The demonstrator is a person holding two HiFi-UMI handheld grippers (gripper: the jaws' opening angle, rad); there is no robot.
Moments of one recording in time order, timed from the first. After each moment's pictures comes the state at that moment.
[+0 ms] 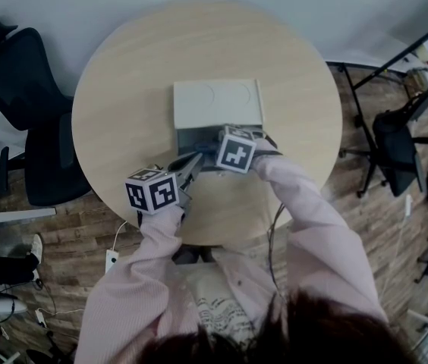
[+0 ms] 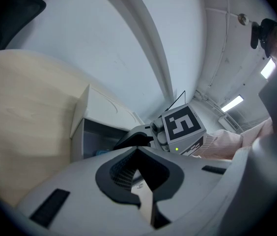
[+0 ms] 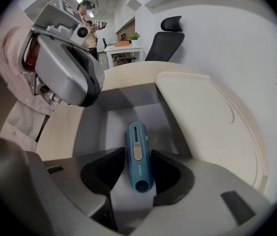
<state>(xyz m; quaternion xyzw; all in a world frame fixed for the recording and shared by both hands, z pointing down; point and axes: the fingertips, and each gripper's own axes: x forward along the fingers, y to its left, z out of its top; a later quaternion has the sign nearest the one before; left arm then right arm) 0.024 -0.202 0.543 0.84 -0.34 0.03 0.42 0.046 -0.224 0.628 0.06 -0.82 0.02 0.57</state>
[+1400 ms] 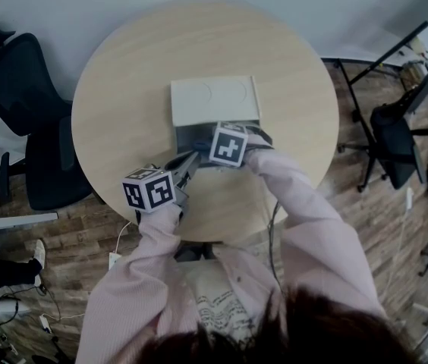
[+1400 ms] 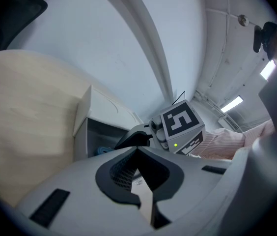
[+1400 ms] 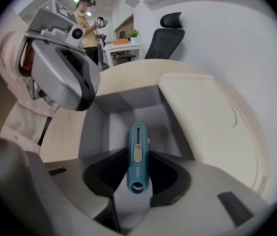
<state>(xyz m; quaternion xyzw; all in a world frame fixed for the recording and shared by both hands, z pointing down) 0.018 -0.195 0.539 0.84 -0.34 0.03 0.42 0.036 -0.215 0.624 0.05 -0.82 0.04 0.57</state>
